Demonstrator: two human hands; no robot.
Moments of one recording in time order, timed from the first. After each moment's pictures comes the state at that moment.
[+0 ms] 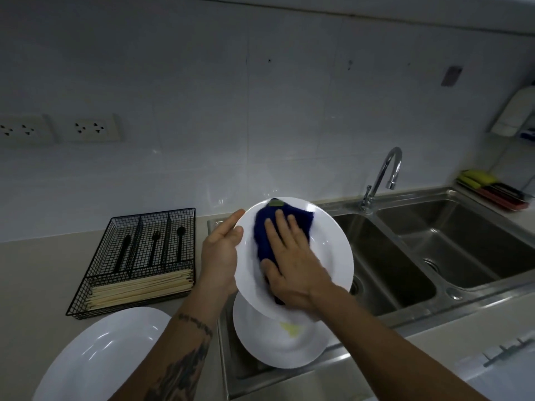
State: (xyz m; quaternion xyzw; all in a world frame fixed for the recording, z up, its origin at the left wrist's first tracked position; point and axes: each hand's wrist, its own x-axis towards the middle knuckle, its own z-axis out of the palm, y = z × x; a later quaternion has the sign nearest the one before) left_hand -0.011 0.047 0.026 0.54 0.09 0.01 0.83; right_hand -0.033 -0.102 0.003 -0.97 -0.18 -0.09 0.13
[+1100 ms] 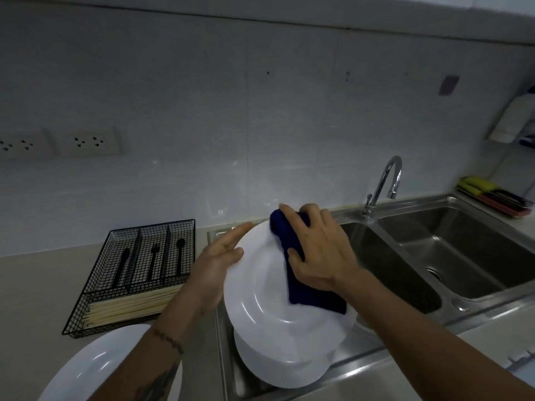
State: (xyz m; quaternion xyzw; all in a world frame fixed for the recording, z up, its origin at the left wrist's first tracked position) left_hand -0.010 0.076 0.030 0.60 -0.06 -0.11 0.79; right_hand -0.008 -0.139 0.051 -0.97 -0.14 -0.22 0.02
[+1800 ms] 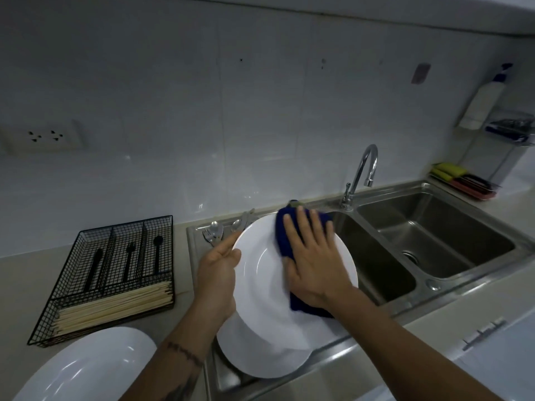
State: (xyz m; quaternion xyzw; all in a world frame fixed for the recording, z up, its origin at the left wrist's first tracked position) left_hand -0.020 0.018 0.015 0.58 0.09 -0.06 0.81; right_hand -0.030 -0.161 0.004 -0.99 -0.07 -0.14 0.03
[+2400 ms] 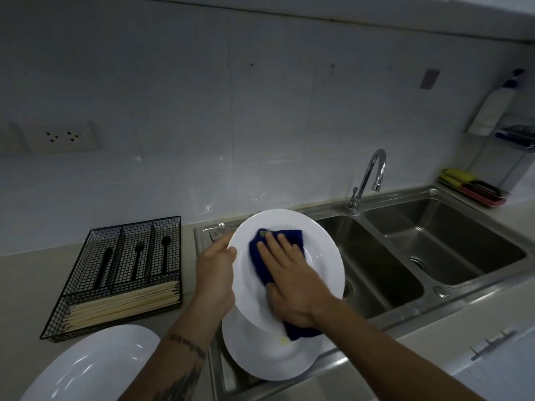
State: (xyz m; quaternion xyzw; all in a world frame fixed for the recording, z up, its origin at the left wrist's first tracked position) left_hand -0.008 0.034 0.016 0.57 0.16 -0.01 0.81; right_hand -0.036 -0.126 -0.010 -0.98 -0.20 -0.04 0.09
